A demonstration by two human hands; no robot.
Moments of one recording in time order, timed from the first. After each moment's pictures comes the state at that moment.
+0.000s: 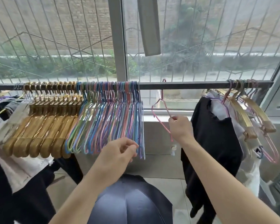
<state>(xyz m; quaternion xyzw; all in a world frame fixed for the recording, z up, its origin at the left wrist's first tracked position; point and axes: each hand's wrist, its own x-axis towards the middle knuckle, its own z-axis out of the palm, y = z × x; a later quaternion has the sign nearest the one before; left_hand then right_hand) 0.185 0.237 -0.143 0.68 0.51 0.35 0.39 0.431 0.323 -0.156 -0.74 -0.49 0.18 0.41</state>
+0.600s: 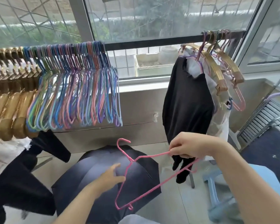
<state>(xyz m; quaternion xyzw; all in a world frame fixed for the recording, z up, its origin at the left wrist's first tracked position) 0.184 0.249 -0.393 0.64 0.58 -0.03 0.51 0.507 0.171 -0.218 -0.66 -0.64 0.39 0.01</state>
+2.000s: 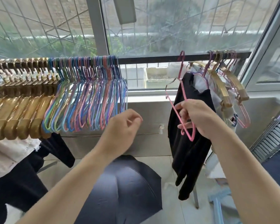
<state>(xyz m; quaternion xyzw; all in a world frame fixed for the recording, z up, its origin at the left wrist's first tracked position) 0.250 0.227 -0.166 0.78 0.42 0.36 0.29 0.496 0.211 -0.143 -0.68 -0.39 0.41 0.48</state>
